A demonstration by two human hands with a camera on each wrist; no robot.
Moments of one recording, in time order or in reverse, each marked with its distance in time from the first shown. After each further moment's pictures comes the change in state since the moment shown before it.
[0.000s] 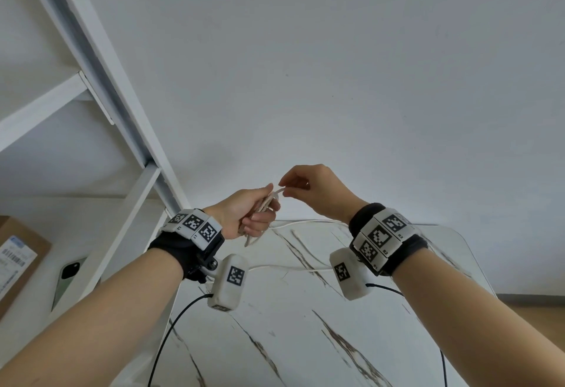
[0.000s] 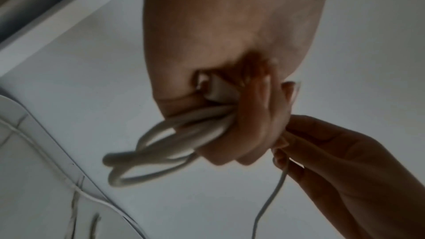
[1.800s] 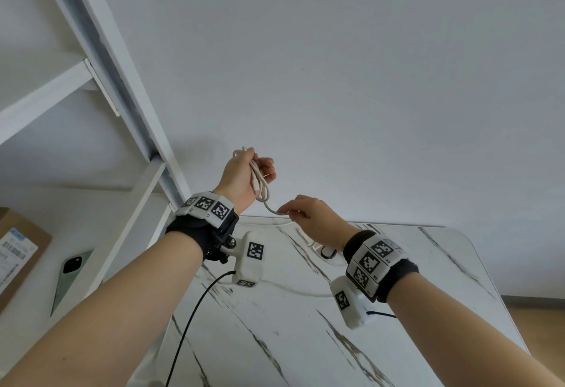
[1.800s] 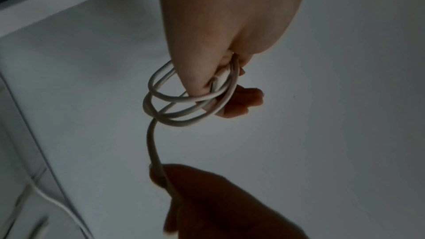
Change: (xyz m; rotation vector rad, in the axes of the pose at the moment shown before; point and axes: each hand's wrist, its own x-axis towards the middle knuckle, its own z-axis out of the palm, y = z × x) left_hand 0.023 0.028 -0.015 -0.626 0.415 0.496; right_hand -0.009 0.024 0.047 -0.121 -0.167 0.104
